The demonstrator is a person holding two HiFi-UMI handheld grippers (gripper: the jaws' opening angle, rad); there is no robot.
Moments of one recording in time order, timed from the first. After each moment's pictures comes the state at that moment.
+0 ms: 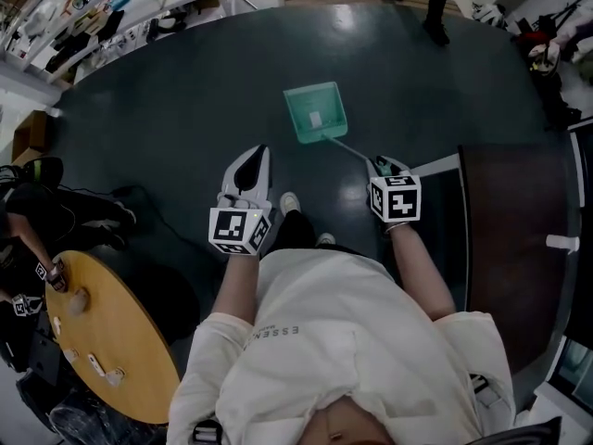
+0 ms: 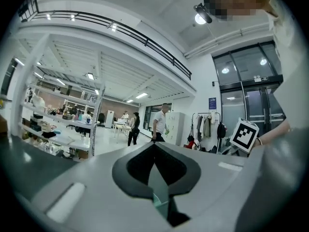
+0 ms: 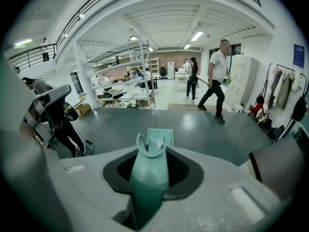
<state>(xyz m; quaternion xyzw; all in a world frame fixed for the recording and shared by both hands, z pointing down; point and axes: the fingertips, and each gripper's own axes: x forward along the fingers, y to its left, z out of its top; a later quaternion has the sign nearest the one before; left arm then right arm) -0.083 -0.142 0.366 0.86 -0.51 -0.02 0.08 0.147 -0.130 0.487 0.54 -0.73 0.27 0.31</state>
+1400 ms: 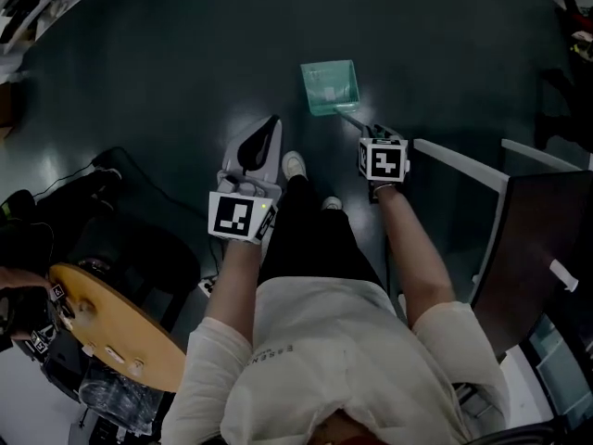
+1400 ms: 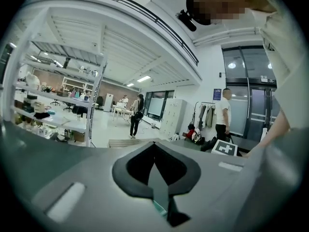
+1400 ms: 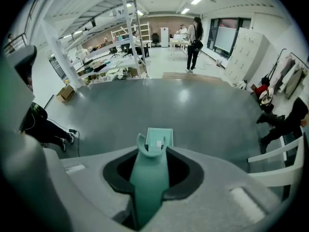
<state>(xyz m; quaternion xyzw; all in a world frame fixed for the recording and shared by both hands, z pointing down) -0.104 -0.324 0.510 0.86 -0.48 0.03 0.16 0.099 -0.291 0.722 0.52 -0.64 0.37 0.43</state>
